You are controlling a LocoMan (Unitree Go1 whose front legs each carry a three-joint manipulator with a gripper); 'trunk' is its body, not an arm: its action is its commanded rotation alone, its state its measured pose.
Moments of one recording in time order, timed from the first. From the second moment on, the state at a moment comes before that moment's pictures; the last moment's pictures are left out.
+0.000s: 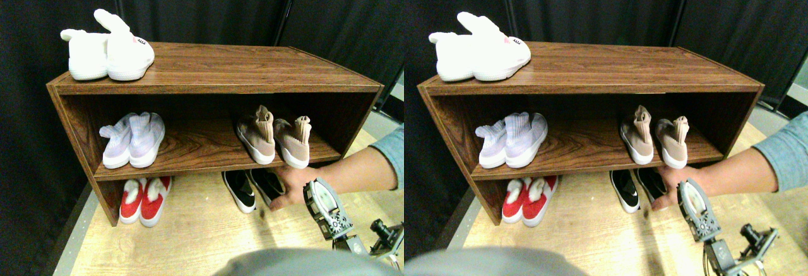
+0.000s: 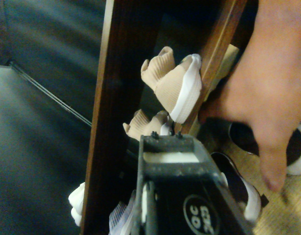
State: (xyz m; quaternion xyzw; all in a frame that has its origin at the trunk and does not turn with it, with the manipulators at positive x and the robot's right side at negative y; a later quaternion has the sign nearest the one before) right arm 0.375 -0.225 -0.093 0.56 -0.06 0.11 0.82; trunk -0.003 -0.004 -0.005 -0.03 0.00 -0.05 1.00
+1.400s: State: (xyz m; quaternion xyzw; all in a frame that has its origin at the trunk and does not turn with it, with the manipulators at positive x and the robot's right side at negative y) right arm 0.375 -0.223 -0.095 0.56 -0.05 0.11 0.82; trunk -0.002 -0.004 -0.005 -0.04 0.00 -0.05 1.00
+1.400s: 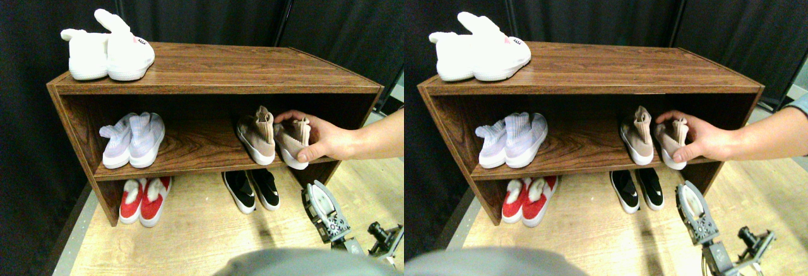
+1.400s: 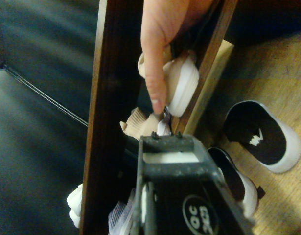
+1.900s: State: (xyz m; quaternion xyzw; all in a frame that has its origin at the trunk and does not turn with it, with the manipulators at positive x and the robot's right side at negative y) right arm 0.375 -0.222 -0.094 0.56 -0.06 0.10 0.82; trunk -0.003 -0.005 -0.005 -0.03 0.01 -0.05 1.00
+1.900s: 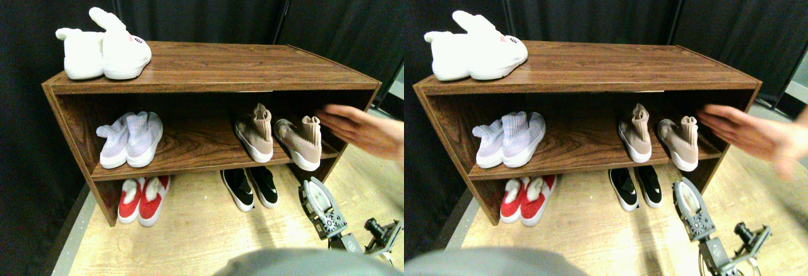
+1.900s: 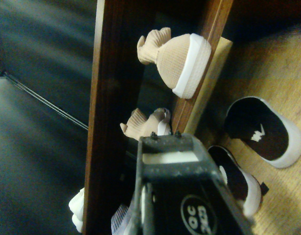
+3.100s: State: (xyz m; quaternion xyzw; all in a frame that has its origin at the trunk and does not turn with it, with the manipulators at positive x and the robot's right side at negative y) right arm 0.454 -0.258 -0.093 0.58 -0.03 0.03 0.82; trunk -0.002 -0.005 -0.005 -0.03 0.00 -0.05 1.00
